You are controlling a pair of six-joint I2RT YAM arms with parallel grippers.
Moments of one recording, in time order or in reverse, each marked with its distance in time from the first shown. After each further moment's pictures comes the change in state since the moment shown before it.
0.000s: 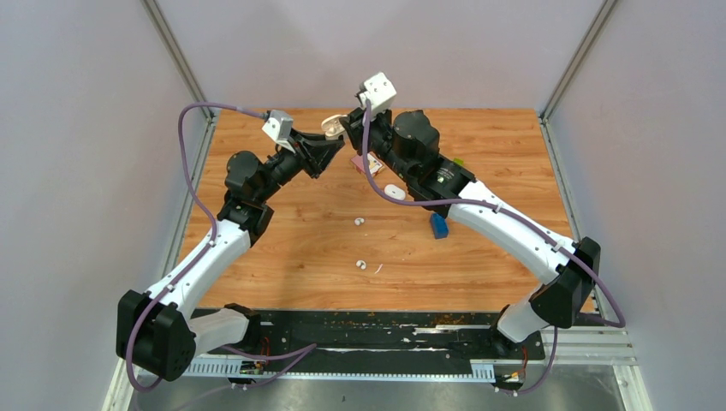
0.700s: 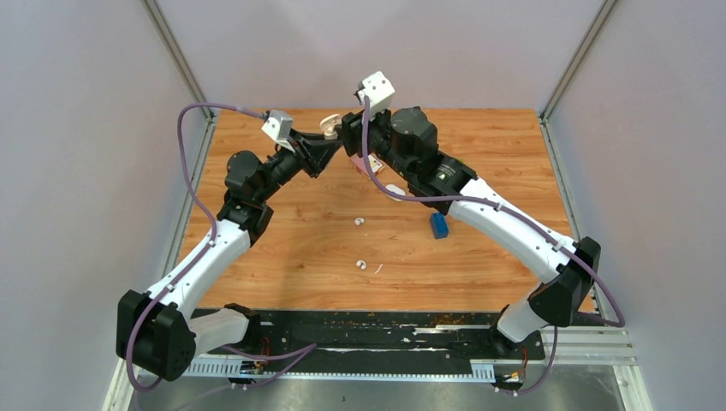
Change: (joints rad) left arm 0.000 0.000 -0.001 -0.013 -0.014 0.008; right arm 0.000 0.009 0.023 -0.068 -0.010 0.043
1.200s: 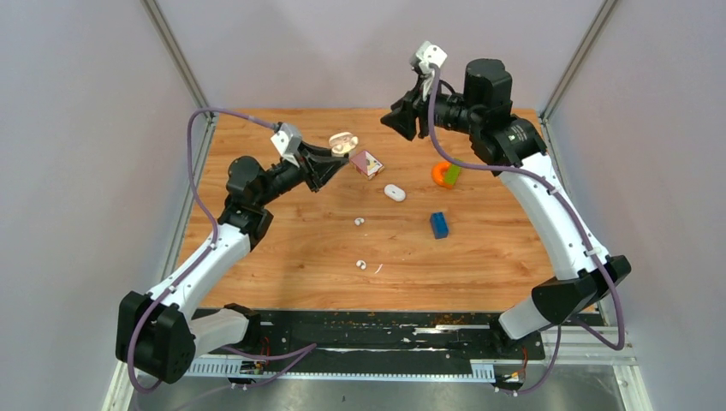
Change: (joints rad) left arm 0.010 -0.010 -0.045 0.016 0.154 0.076; right arm -0.369 -0.041 0.217 -0.379 -0.653 -0.082
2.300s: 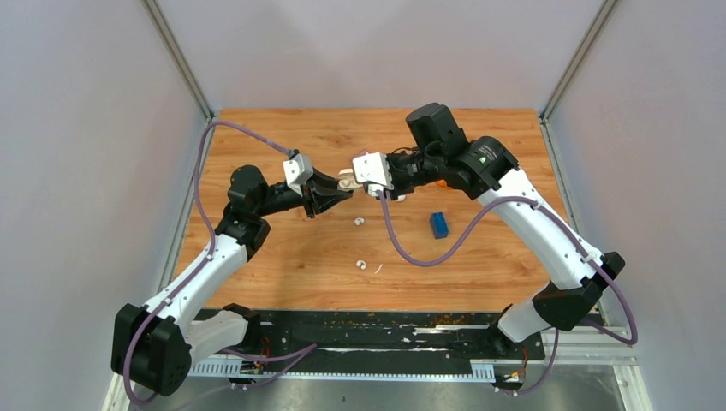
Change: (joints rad) left arm -0.001 -0.077 -0.091 -0.135 0.318 0.229; right arm 0.266 0.003 0.029 -0.582 -0.060 -0.969
